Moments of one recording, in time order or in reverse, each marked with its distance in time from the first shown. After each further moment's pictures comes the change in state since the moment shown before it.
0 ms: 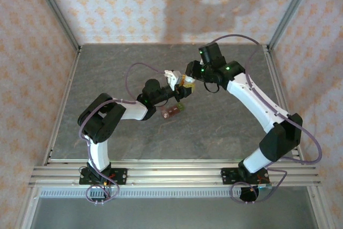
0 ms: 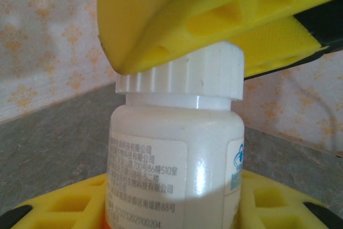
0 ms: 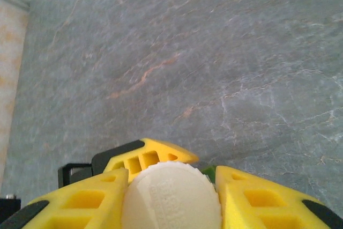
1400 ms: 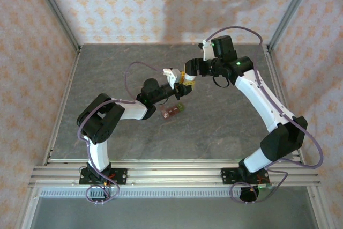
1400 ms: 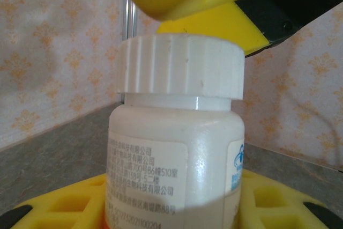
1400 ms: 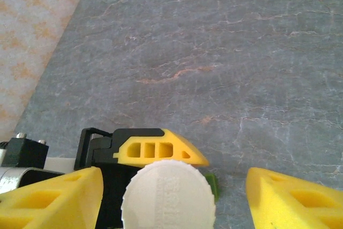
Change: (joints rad) left arm 0.000 -0.011 0.008 0.048 -0.001 0.000; right arm -0.126 -0.011 0.046 -0.013 -0.350 -0.413
